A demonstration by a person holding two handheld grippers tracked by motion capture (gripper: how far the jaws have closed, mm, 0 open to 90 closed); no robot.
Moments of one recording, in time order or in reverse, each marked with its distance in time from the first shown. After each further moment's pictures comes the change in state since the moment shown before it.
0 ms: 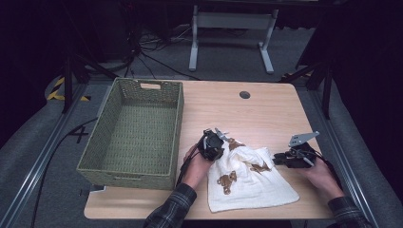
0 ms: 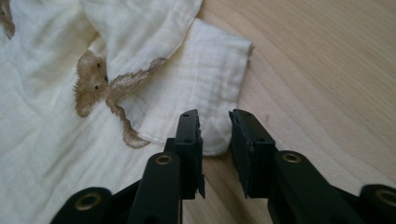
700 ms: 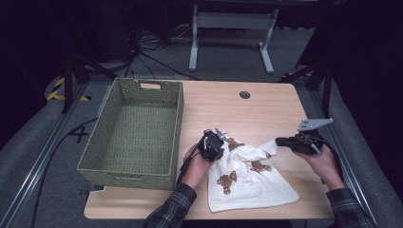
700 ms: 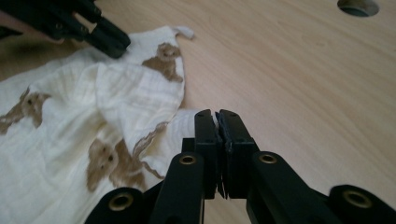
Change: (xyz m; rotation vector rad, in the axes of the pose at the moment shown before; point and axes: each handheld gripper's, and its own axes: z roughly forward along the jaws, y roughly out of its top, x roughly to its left) left arm -0.002 -0.001 -0.001 0.005 0.017 0.012; right arm -0.009 0.039 -0.036 -0.194 -0.052 0.015
